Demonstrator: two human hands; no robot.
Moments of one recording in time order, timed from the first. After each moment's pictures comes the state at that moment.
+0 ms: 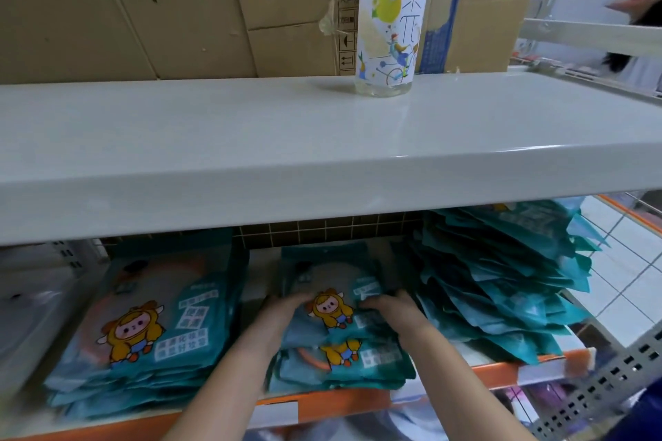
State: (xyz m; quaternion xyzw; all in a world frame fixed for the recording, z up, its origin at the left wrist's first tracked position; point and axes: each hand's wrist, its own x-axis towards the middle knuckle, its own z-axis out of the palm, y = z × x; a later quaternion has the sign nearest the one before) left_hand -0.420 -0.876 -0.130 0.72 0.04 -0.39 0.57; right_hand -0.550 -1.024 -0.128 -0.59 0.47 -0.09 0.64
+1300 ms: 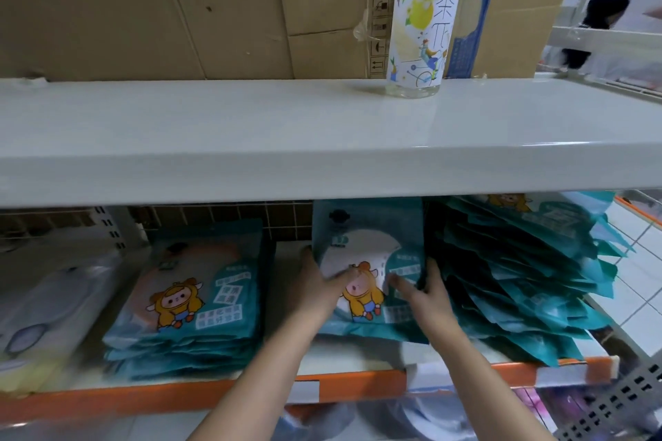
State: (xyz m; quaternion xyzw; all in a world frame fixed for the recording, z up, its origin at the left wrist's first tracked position) left_hand -0.457 -0.871 -0.079 0.82 -0.18 -0.16 0.52; right_hand -0.578 -0.997 -0.084 -0.69 0.33 -0.25 0.60
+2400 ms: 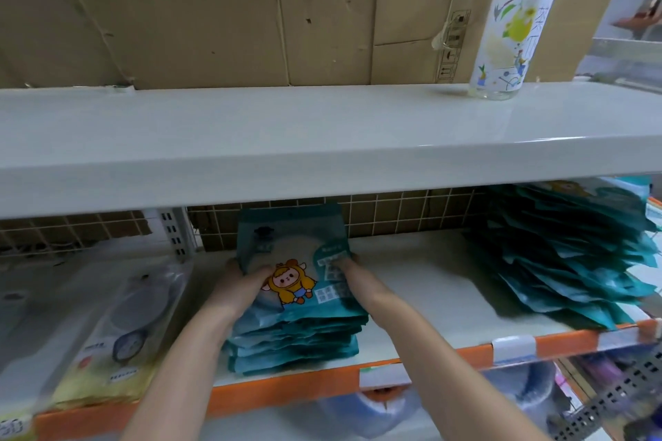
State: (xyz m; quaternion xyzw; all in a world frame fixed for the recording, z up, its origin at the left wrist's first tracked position) left_hand -0.313 -0.655 -0.057 0.84 -0.12 -0.23 0.48; right_hand -0.439 -0.811 -0.049 -0.69 0.34 -0.02 0.64
